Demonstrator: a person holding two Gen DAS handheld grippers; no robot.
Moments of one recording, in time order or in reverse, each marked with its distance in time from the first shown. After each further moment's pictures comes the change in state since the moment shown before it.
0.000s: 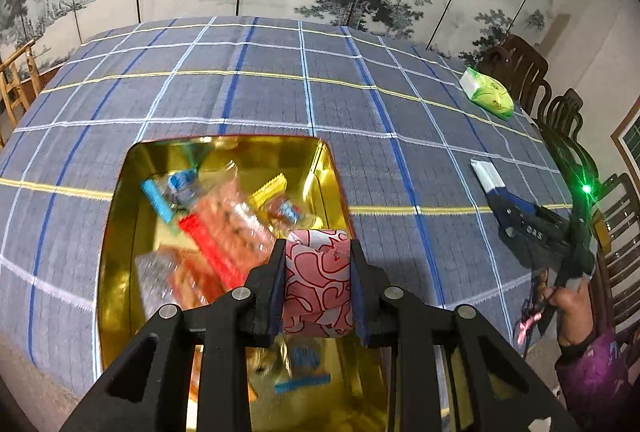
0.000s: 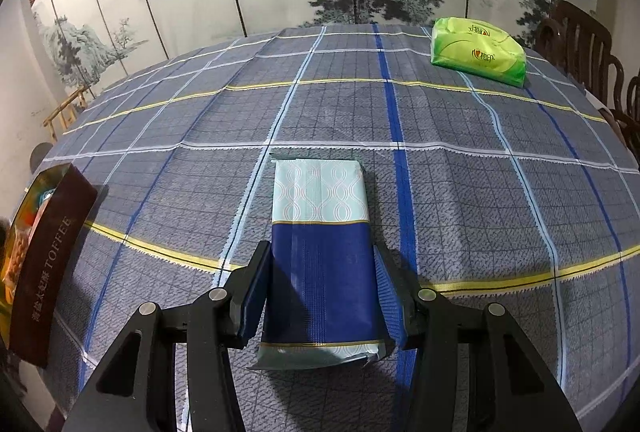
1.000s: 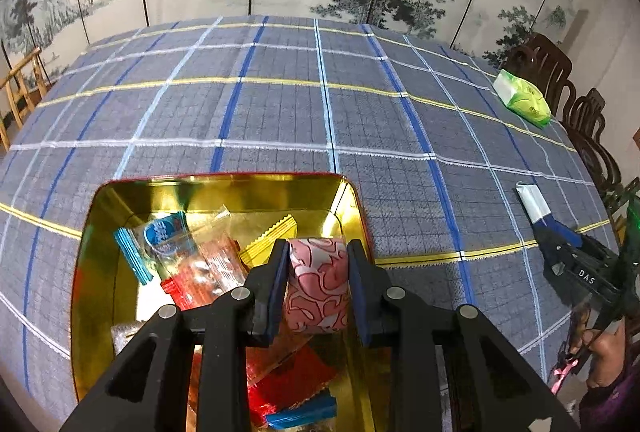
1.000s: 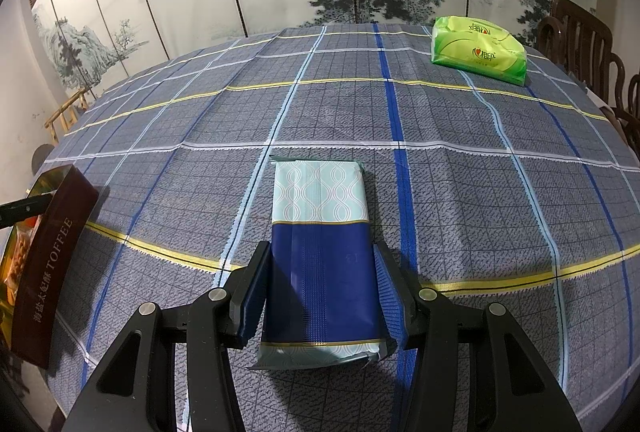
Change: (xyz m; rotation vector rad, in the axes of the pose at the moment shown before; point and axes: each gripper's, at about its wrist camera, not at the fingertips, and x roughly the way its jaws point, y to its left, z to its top) left arm 0.053 0.001 0.027 0.014 -0.022 0.096; right arm 0.000 -0.001 0.000 0.002 0.000 0.002
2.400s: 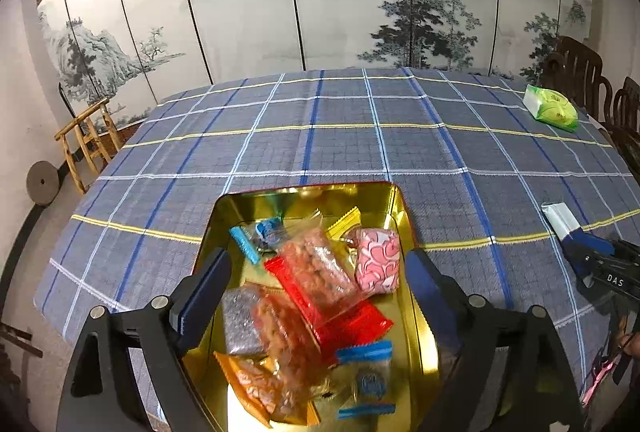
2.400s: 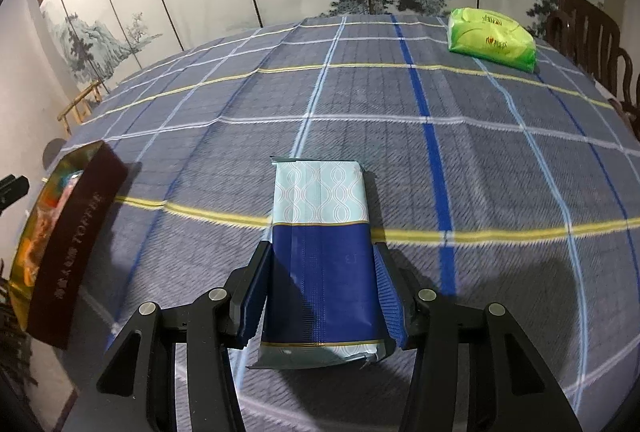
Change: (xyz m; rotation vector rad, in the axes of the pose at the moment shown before) left arm -0.075 -0.006 -0.037 0.053 -0.173 0.260; right arm -0.021 0.022 -0.024 0.009 0.030 0.060
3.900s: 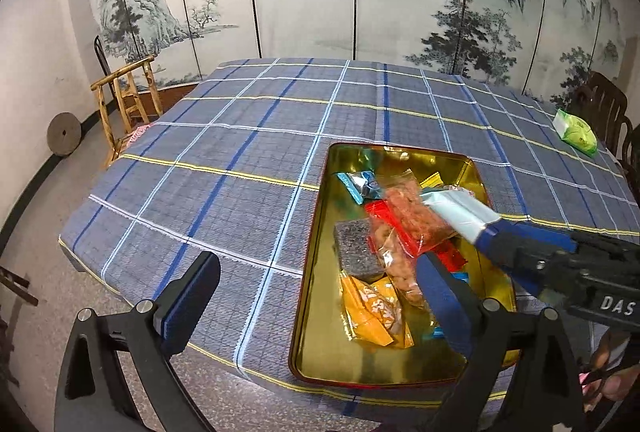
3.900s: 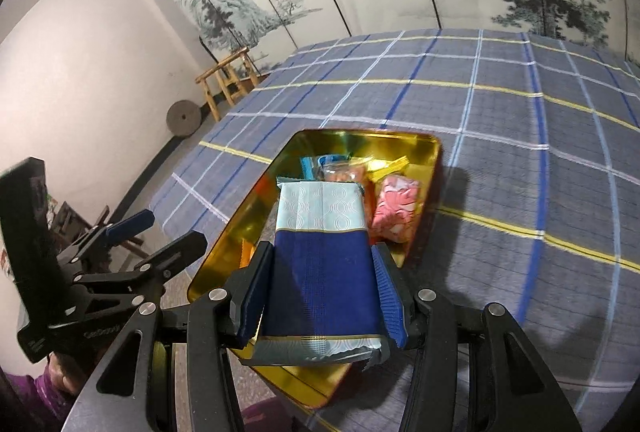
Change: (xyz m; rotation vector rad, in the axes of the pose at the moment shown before) left arm -0.046 0.087 -0.049 -0.154 0.026 0.057; right arm -0.028 0.233 0.010 -0.174 0.072 0.466
